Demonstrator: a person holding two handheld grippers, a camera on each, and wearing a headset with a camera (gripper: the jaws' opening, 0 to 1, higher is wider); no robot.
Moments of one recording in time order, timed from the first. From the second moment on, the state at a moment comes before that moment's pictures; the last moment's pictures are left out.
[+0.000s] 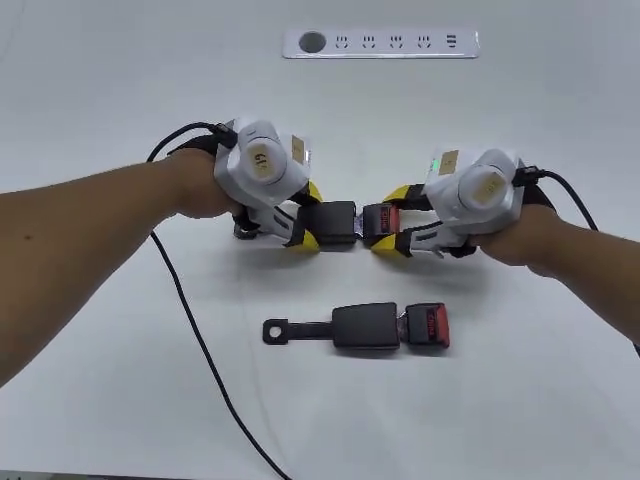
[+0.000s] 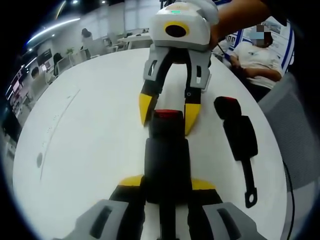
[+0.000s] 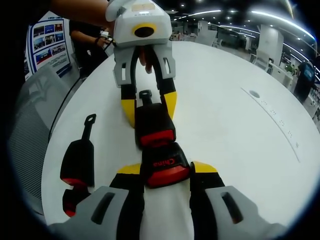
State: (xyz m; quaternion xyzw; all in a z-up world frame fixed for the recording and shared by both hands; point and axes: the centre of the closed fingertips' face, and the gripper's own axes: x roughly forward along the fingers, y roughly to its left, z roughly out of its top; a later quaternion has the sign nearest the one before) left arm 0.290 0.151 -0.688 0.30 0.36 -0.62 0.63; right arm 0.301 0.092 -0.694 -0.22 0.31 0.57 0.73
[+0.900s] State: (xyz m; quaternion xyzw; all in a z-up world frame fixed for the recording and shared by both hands) left arm 0.292 0.152 -0.690 0.30 0.35 -0.62 0.64; right arm 0.301 0.093 -0.694 -0.23 0.31 0.57 0.73
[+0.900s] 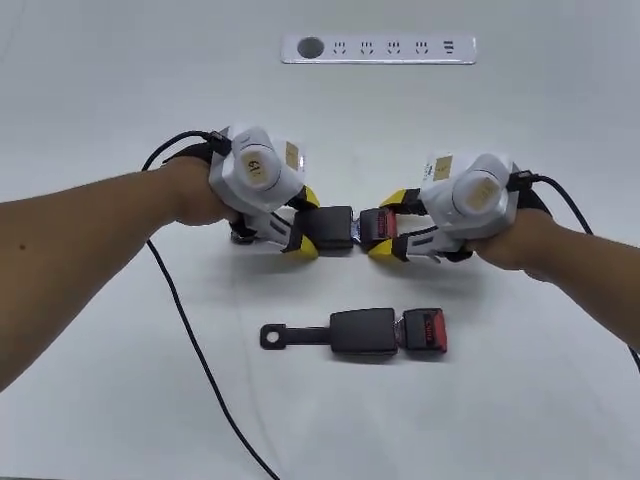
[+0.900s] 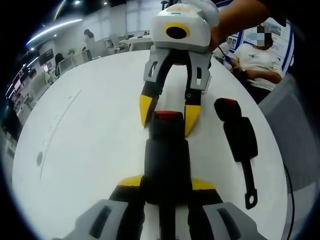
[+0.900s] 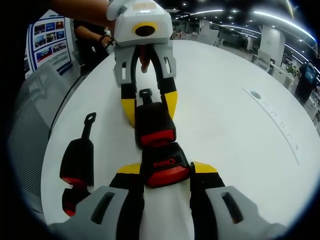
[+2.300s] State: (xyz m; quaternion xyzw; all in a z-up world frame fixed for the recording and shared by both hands) left arm 0.288 0.148 -0.684 0.29 0.35 -0.61 0.64; right arm 0.298 0.069 -0.693 -0.25 0.31 0.58 0.71
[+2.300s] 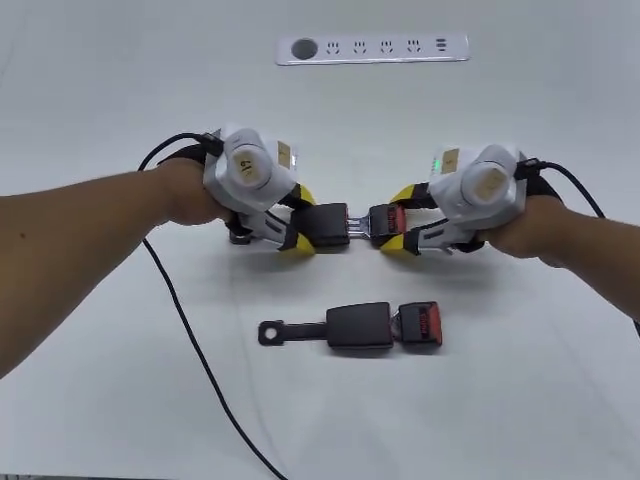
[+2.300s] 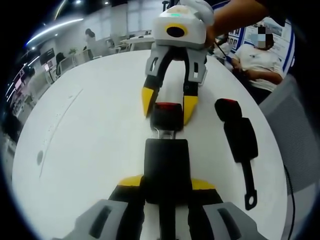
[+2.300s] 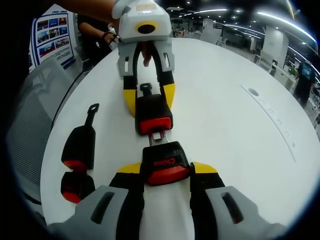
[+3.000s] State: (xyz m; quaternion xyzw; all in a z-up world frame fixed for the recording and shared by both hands) left arm 0.293 0.152 -0.691 0.30 0.35 -0.61 0.64; right arm 0.301 0.028 -0.696 -0.24 0.31 0.57 0.72
